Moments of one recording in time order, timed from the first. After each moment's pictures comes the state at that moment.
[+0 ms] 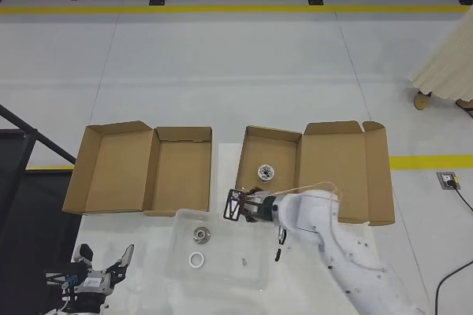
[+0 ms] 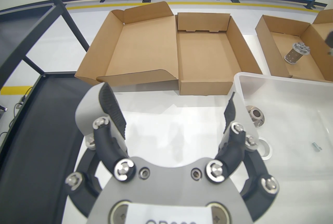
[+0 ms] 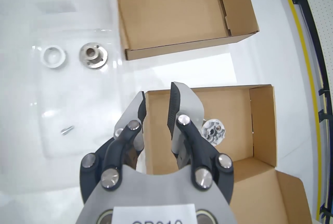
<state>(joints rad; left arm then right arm) 1.86 -1.23 -1.74 -1.94 1.22 -0.01 0.20 -0.80 -1.35 1.04 -1.61 -1.50 -0.83 0.66</state>
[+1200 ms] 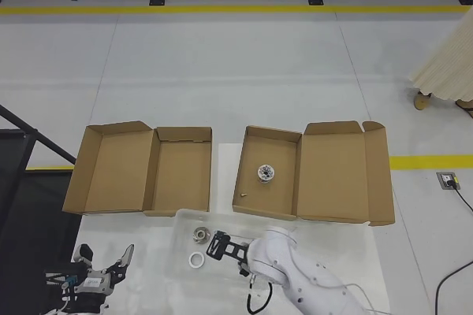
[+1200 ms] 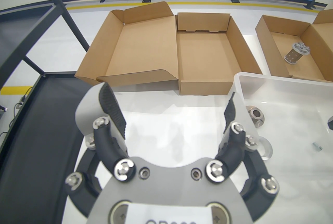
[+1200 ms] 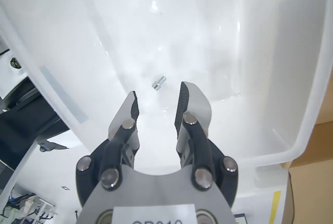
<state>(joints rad) 1.86 -1.23 -1.74 -1.94 1.22 -0.01 0.20 -0.76 -1.43 0.70 -1.45 -1.20 -0.30 1.32</state>
